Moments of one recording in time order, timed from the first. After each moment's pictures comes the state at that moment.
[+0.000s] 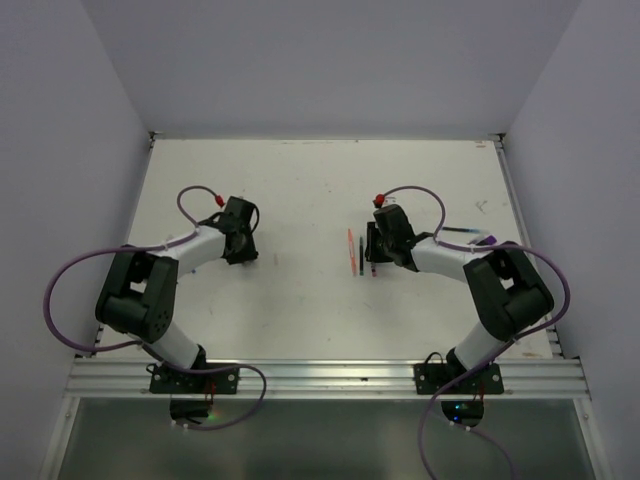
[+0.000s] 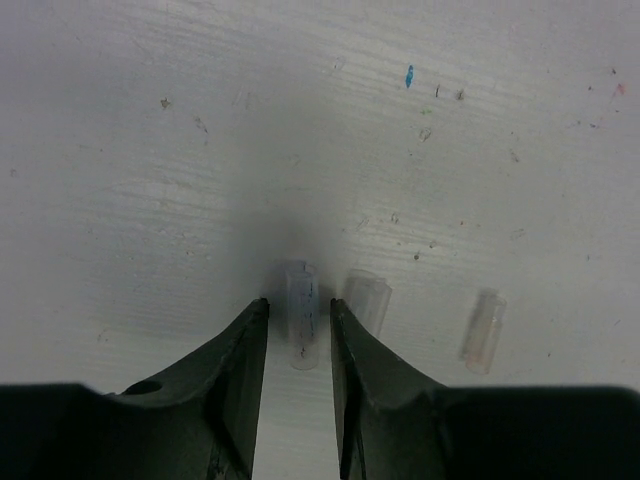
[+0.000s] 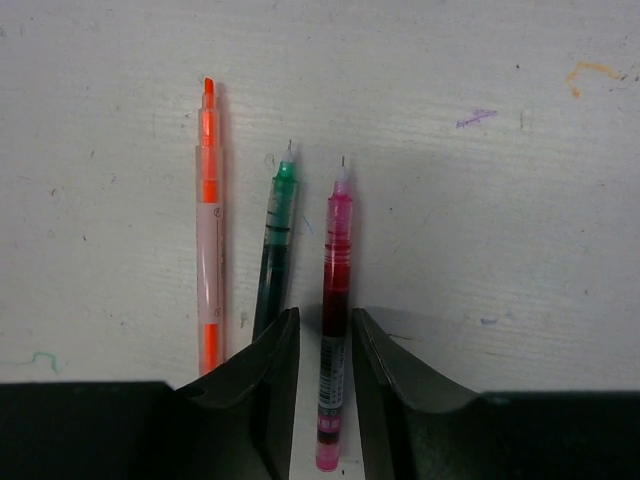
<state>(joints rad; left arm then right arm) -0.32 1.61 0.86 -0.38 -0.19 -0.54 0.50 1.64 0.81 -0.04 0.09 0.43</state>
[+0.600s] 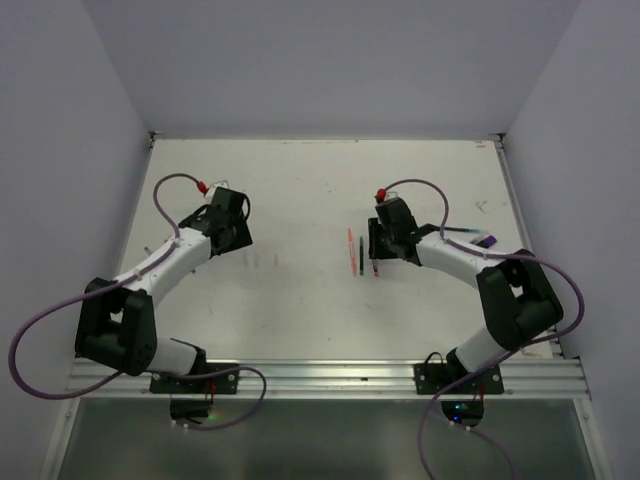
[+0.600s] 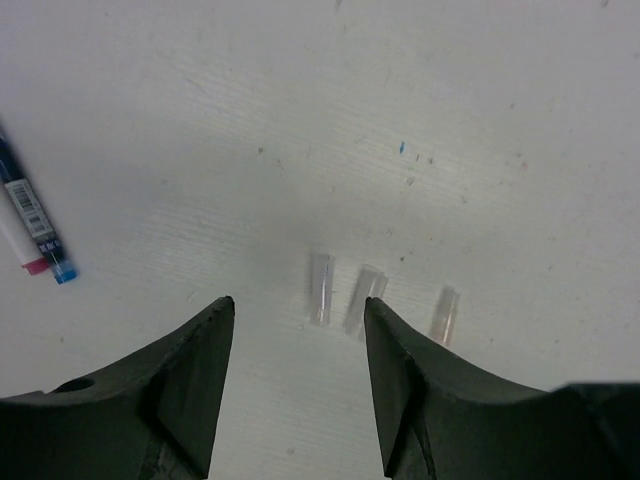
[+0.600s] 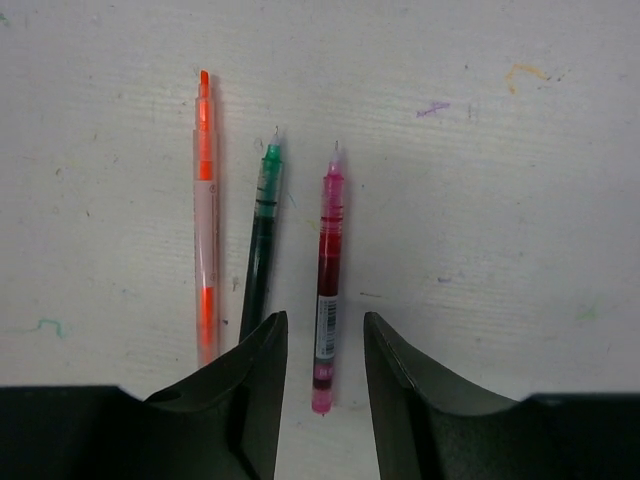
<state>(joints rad) -0.32 1.41 0.91 -0.52 -0.31 -0.57 0.50 1.59 0.87 -0.22 0.12 0.39</state>
